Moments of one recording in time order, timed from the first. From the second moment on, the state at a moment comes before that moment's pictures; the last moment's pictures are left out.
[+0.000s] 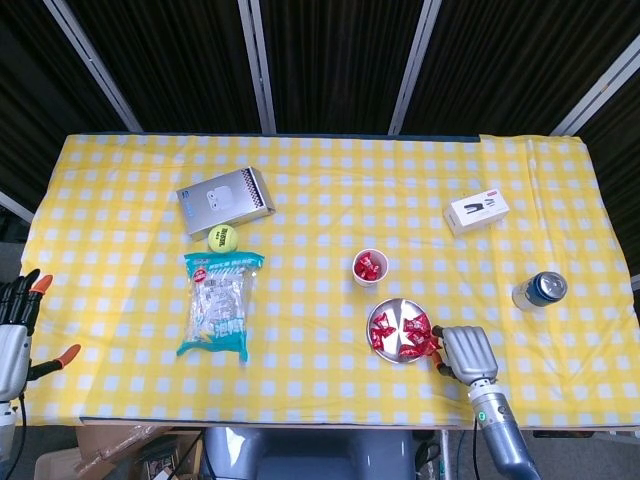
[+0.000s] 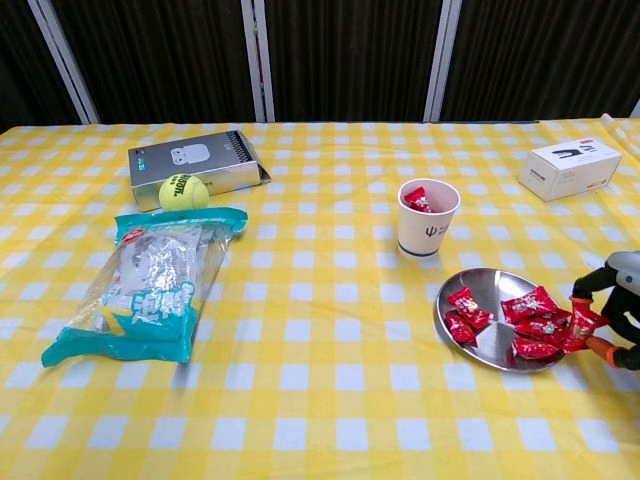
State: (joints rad) left arm -0.07 -1.20 -0.03 -1.64 1.50 1.63 0.05; right arm 0.33 -1.46 0.05 -1.74 -1.11 1.19 -0.53
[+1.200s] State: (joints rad) left arm -0.07 -1.20 -0.06 -1.61 1.47 1.56 0.03; right arm 0.75 -1.55 0.36 -1.63 -0.71 1.07 -0.64
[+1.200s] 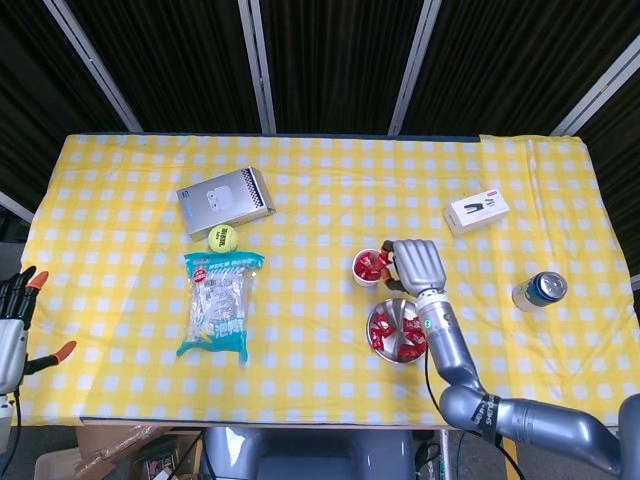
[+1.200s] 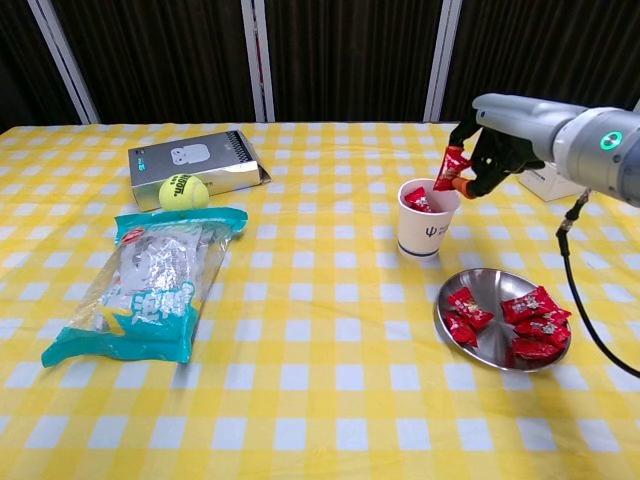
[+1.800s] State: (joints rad) left arm -0.06 -1.19 -0.07 -1.63 1.45 1.56 0.04; right arm 0.78 -1.56 0.32 -1.64 -0.72 1.12 -0.64
